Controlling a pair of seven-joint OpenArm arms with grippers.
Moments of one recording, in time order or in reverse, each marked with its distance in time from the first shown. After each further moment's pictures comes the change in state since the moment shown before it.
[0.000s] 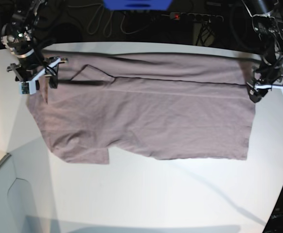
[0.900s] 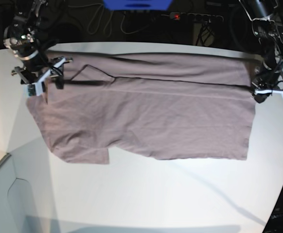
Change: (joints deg) left arm -1.6 0.4 0.0 0.4 0.0 0.0 0.0; right arm -0.4 1.8 -5.1 0.0 0.0 0.0 0.2
